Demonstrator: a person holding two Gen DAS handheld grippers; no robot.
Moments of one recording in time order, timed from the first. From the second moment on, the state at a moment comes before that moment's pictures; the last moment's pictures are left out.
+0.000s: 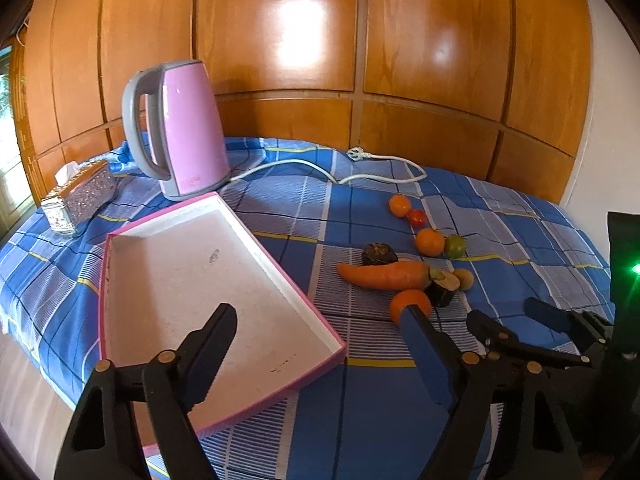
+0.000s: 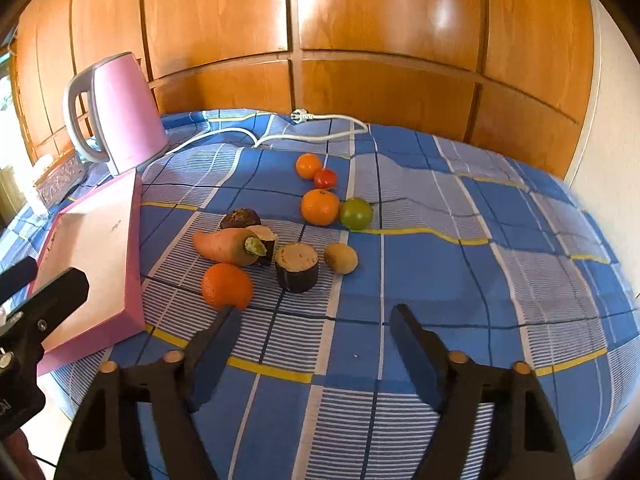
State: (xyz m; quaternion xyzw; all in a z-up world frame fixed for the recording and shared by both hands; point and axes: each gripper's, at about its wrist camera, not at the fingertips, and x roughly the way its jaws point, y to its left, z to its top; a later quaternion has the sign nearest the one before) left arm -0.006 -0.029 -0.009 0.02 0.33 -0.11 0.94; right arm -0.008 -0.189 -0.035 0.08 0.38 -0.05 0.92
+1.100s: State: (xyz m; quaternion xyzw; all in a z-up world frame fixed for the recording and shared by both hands) left arm 0.059 -0.102 -0.061 0.04 0.41 -0.26 0.87; right arm 0.036 -0.238 -0.059 0.19 0.42 0.07 0.89
